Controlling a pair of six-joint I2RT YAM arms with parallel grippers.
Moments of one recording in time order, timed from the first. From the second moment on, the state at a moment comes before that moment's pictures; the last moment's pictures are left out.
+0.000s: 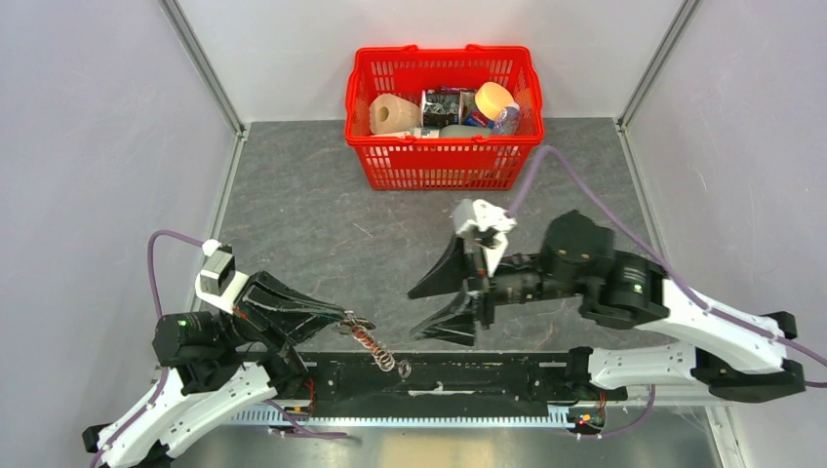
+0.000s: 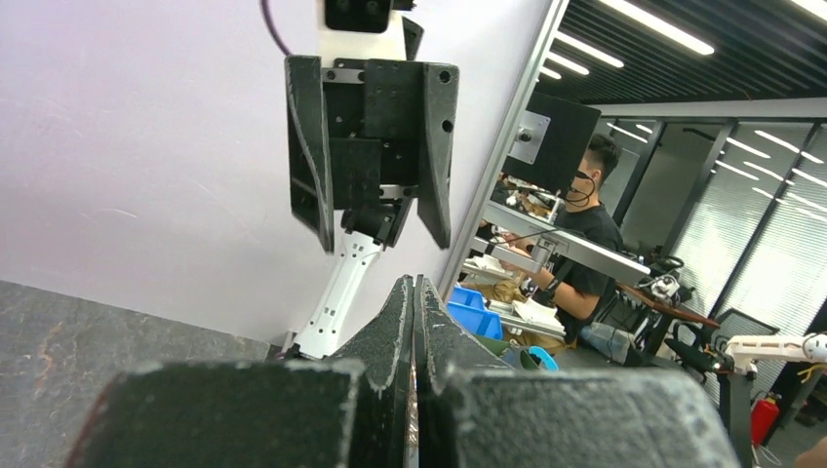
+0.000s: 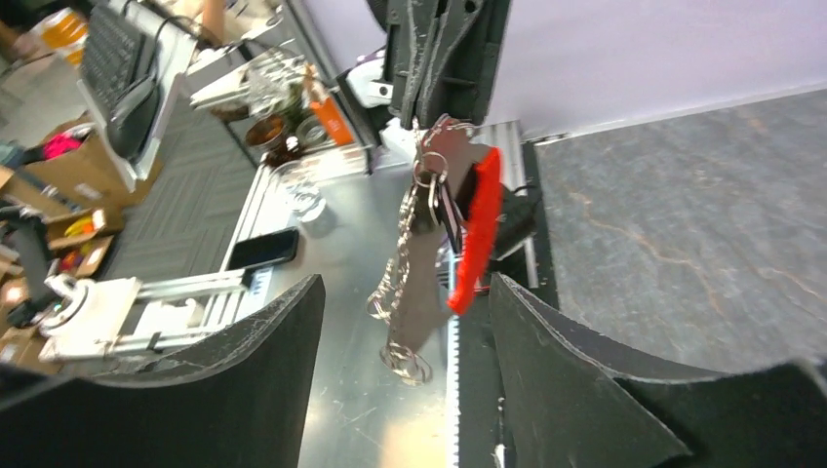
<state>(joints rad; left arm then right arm) -0.93 0.22 0.63 0.28 0.44 -0.75 1.29 1.07 1.43 -0.40 -0.38 0.29</state>
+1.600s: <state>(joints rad) -0.93 0.59 0.42 -0.01 -0.24 -0.71 1.29 0.95 0.93 -0.81 0.52 0.70</state>
